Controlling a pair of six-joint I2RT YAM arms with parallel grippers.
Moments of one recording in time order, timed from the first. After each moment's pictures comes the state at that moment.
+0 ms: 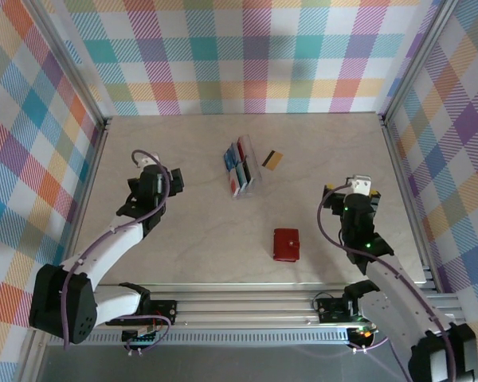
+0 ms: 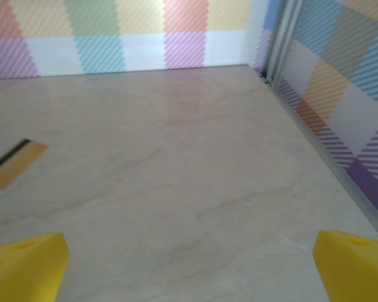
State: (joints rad) left arm -0.30 1.19 0.70 -0.05 -0.49 -0.28; right arm 0.27 0.79 0.39 0.05 0.44 0.11
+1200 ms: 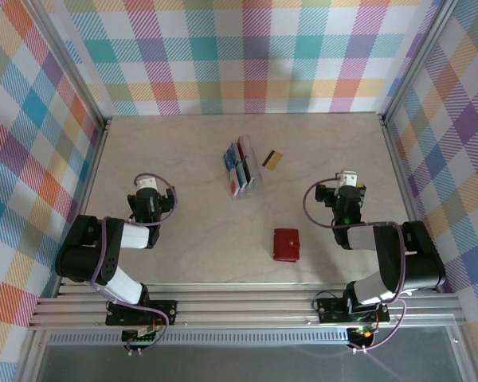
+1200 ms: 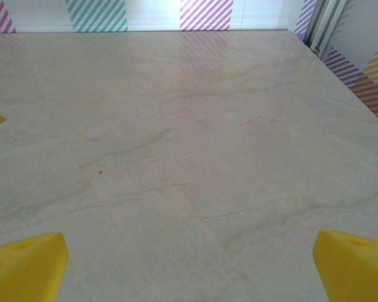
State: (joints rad) left arm -0.10 1.57 0.39 0.73 -0.30 -0.13; right arm 0.13 1.48 0.35 0.76 0.26 0.04
